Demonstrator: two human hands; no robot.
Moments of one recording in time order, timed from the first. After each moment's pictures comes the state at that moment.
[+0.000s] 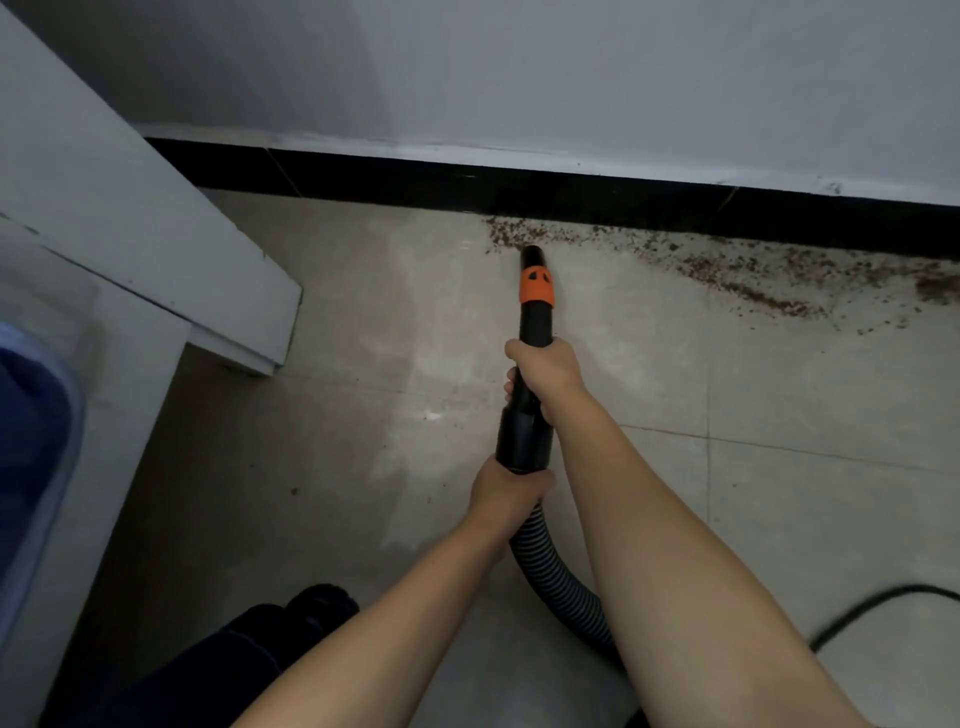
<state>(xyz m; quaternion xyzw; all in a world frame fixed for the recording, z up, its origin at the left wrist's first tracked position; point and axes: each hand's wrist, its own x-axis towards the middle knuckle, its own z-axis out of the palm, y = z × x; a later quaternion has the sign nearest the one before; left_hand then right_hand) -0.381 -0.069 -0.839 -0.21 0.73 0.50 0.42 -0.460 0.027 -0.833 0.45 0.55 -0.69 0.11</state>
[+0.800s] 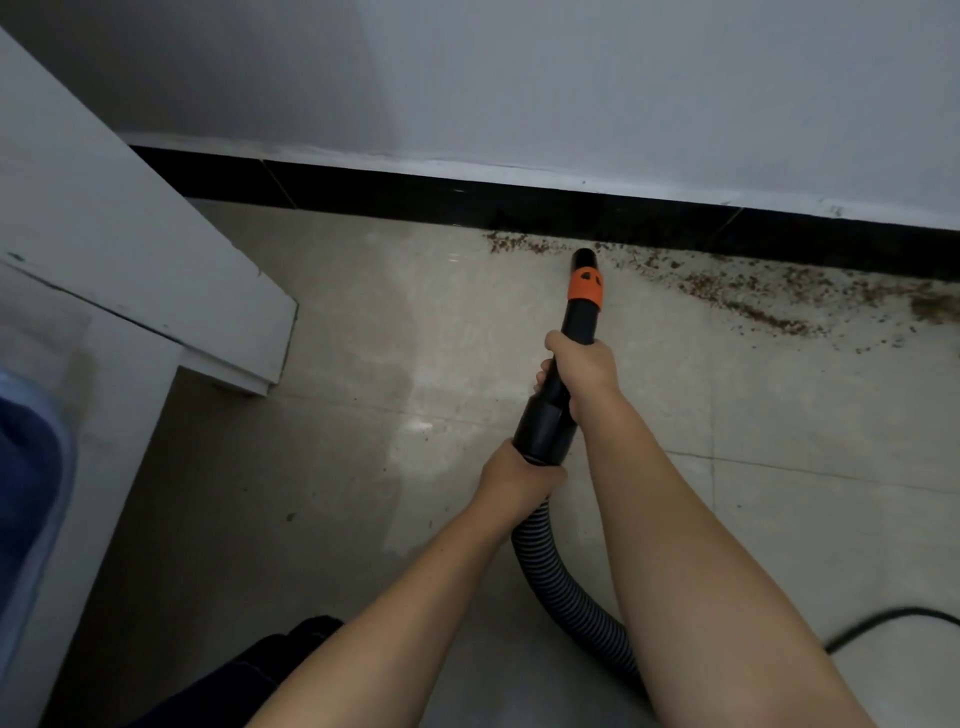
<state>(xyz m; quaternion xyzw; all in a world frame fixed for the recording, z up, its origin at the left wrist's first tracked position) -0.417 -0.059 -0.833 -0.12 0.76 0.46 0.44 -0.478 0.051 -0.828 0.51 0.51 -0.69 0.04</state>
